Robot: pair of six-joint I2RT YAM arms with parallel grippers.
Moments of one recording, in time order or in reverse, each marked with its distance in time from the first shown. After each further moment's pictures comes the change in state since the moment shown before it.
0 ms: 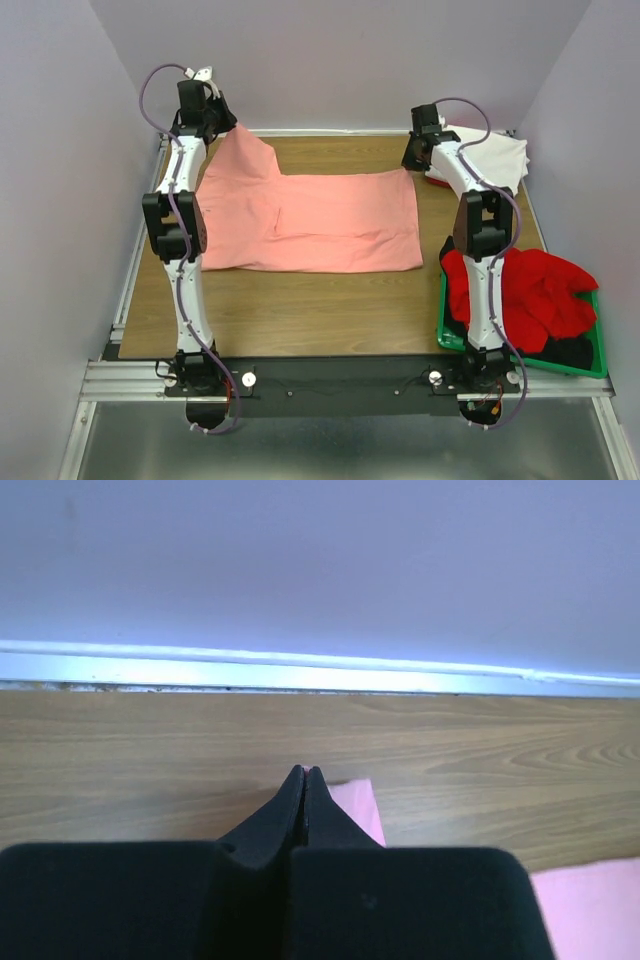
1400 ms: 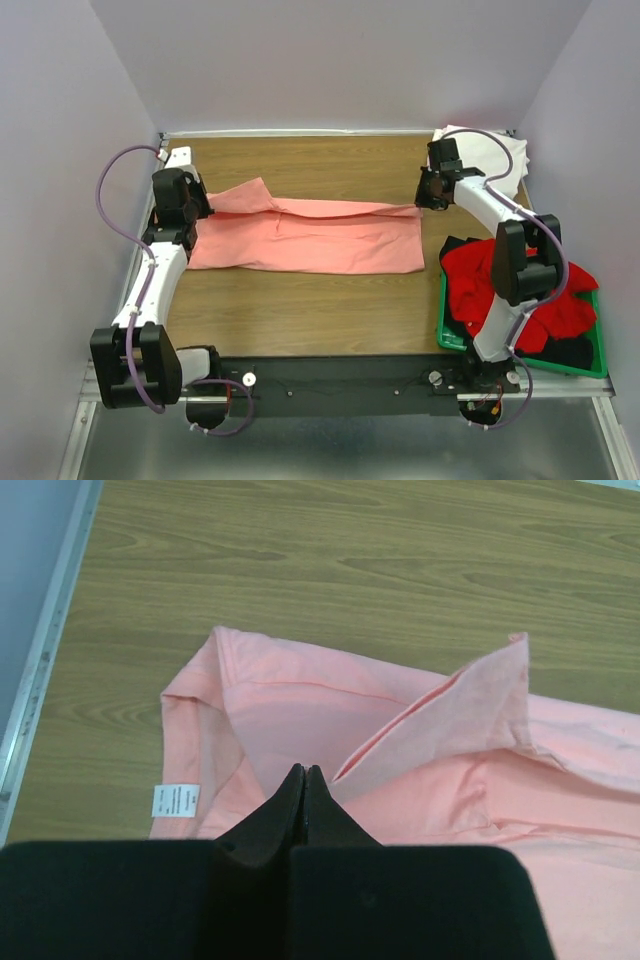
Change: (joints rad) left arm 0.002 -1.152 -1.342 0.140 -0.266 0.137; right arm 0.003 -0.551 -0.759 0.158 -0.069 -0.068
